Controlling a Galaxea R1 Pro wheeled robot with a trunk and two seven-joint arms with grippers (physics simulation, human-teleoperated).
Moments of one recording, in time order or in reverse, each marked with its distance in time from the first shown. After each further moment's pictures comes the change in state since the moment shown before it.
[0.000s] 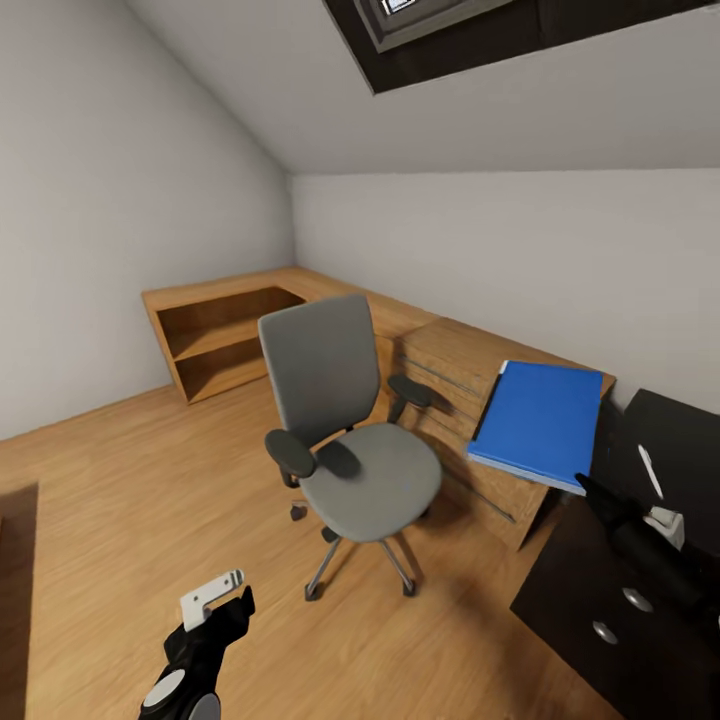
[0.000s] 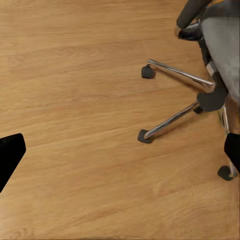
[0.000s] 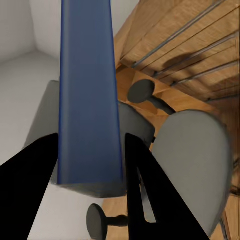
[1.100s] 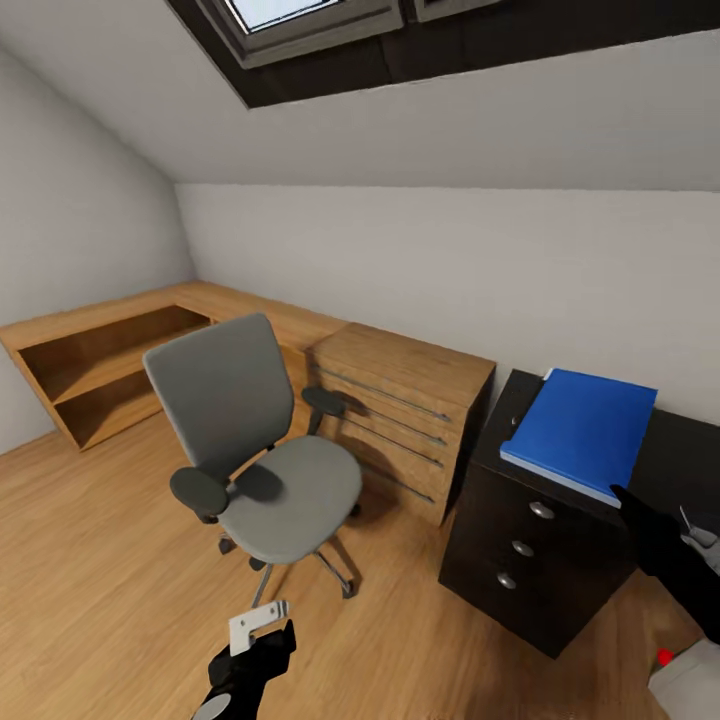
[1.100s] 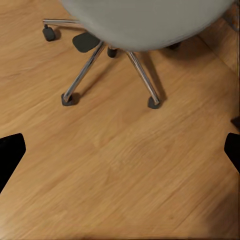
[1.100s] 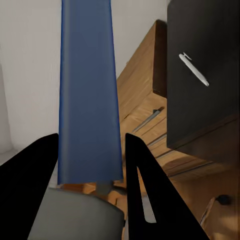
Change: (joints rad) left arm 0.000 -0.021 -0.149 0.122 -0.002 0.011 -0.008; right arm 0.000 0.023 -0.121 0.028 0.005 -0.051 -0.004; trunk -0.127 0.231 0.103
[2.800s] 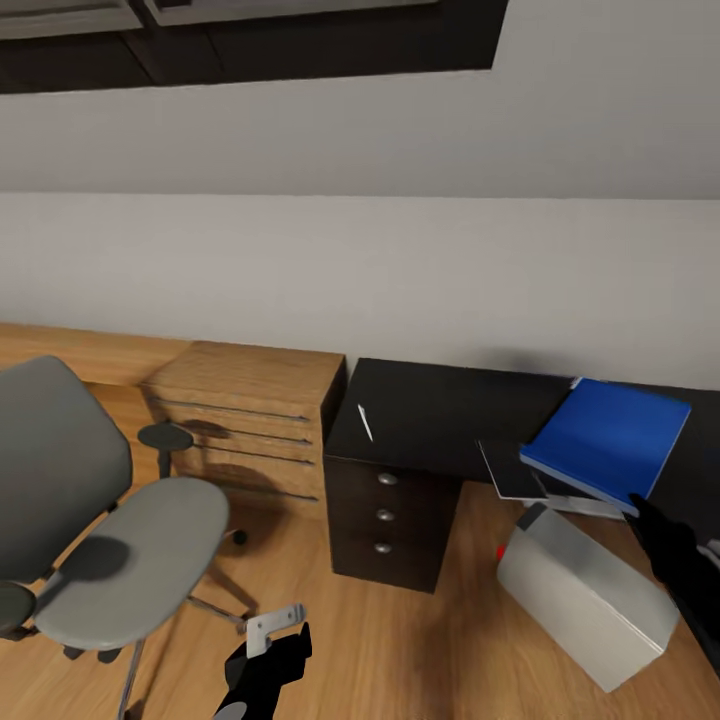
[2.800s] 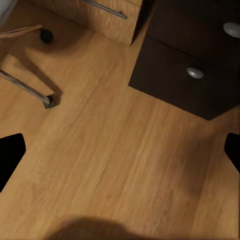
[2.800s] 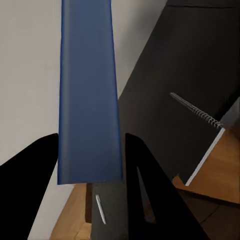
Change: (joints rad) left arm 0.000 0.008 -0.087 -0.005 -0.004 -0.012 0.012; right arm 0.000 -0.006 -0.026 0.052 0.004 -0.100 -0.016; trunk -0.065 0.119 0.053
